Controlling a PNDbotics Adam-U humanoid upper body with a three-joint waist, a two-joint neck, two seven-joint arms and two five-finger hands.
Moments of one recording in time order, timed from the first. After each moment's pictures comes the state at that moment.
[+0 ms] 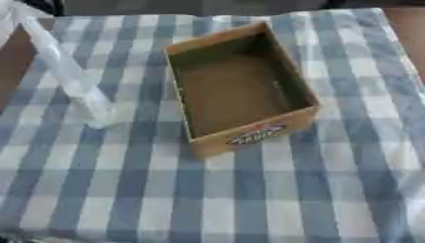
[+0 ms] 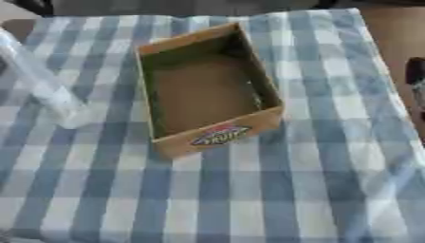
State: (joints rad) left arm -0.31 0.38 0.23 -1.87 0.28 0.10 0.47; right arm -0.14 -0.50 -0.09 -1.98 -0.37 -0.06 -0.24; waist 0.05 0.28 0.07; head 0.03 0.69
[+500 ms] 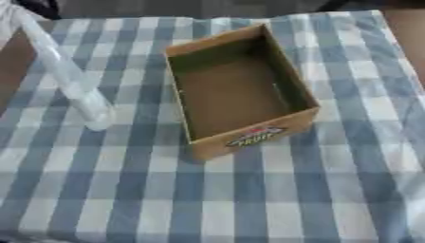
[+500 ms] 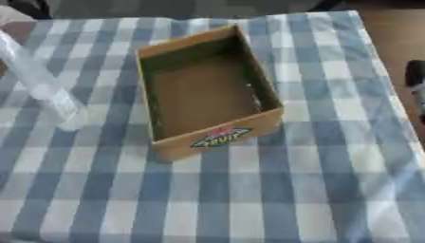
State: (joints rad) left arm -0.31 0.38 0.24 -1.76 0.29 0.15 0.29; right arm -0.14 -0.50 -0.09 -1.98 -0.37 -0.06 -0.24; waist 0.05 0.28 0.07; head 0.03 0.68
